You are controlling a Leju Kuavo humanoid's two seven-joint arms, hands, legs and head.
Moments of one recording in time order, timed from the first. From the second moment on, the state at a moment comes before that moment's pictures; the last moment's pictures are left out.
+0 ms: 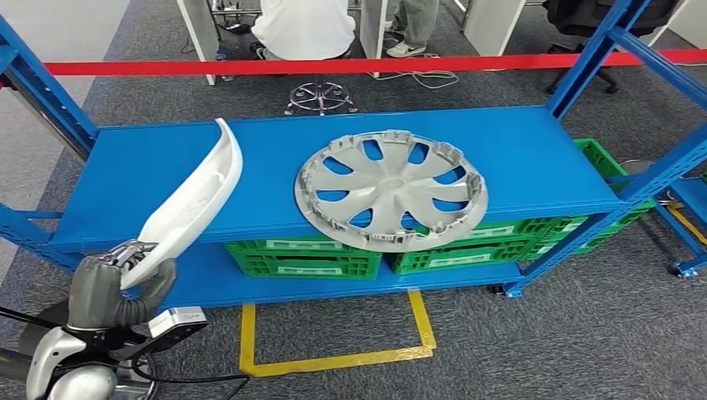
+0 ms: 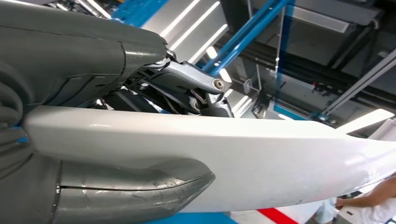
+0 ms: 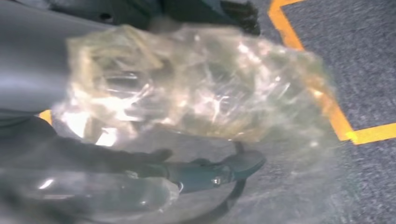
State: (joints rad) left arm 0.20 0.10 -0.17 -1.85 -0.70 0.48 -0.23; right arm 0.00 0.01 -0.12 -0.23 0.02 0.07 -0.42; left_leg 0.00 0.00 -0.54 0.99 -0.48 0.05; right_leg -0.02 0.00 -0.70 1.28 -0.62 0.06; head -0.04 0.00
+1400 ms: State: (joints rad) left arm 0.21 0.09 -0.16 -1.86 -0.67 0.49 -0.23; right arm -0.01 0.01 -0.13 -0.22 0.03 0.08 -0.45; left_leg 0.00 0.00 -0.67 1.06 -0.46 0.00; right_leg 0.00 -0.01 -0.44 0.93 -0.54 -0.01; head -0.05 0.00
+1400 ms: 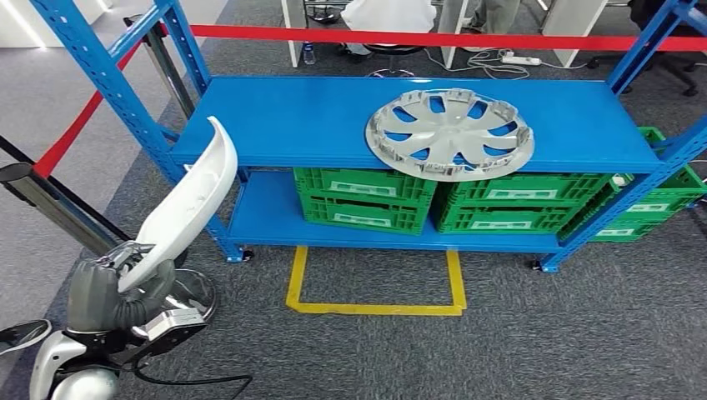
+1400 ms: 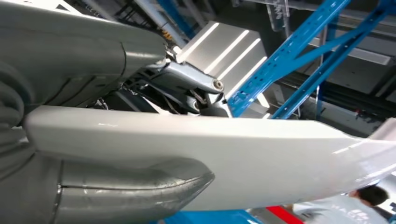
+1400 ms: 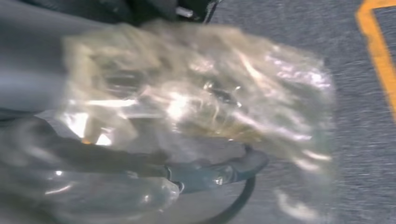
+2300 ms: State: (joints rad) left arm 0.20 0.09 -0.16 -1.85 -0.66 0.45 -0.22; right arm 0.00 0.01 -0.15 -0.21 0.04 0.08 -0.45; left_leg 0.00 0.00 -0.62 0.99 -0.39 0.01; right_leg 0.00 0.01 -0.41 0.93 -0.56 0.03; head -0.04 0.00
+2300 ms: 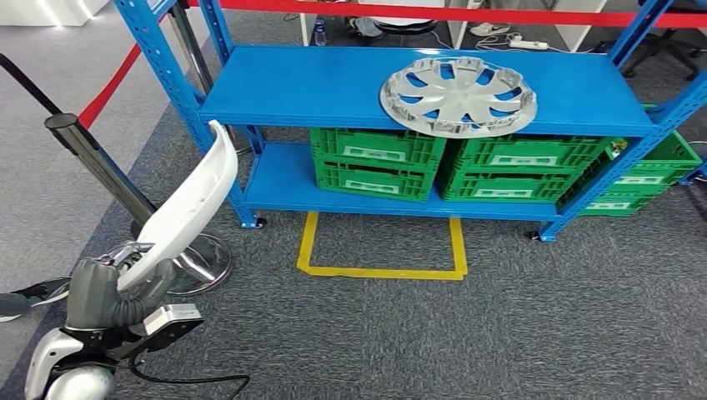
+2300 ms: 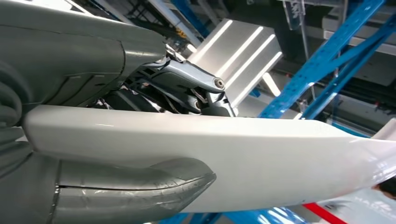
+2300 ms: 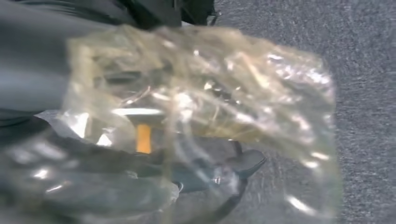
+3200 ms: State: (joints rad) left arm 0.18 0.08 -0.14 -1.81 -0.63 0.42 -0.21; right arm 0.00 0.02 -0.17 -0.21 0.05 0.07 -0.45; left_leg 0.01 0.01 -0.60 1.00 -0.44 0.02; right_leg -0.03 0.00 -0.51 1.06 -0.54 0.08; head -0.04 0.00
